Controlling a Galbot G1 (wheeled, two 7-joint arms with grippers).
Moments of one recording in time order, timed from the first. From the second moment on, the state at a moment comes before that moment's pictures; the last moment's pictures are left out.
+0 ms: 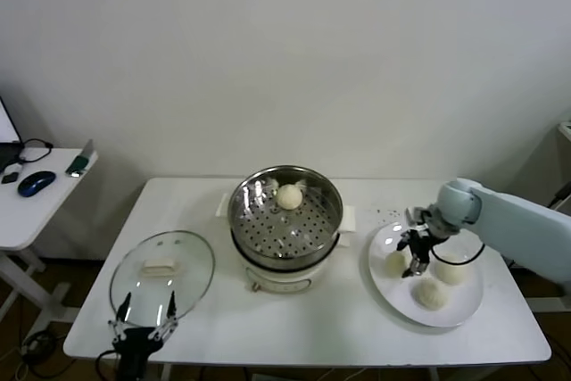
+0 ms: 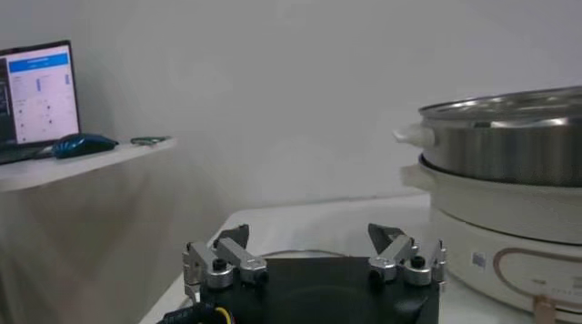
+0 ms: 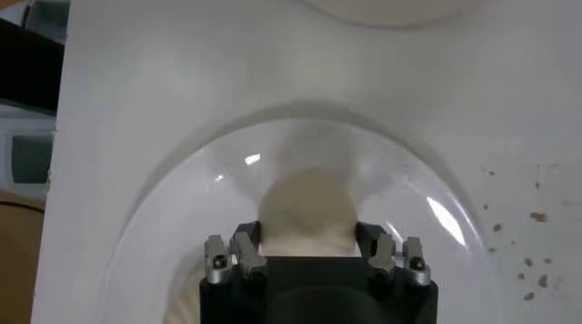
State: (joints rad) left arm 1.79 -1.47 -0.67 -1.97 -0.06 -0.19 -0.04; right arm 0.23 0.69 -1.20 1.21 0.29 -0.25 -1.03
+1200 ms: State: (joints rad) left arm 1.81 -1.41 -0.63 -2.03 0.00 -0.20 -0.04; right arm 0.74 1.28 -1.52 1.12 0.81 -0.35 -0.94
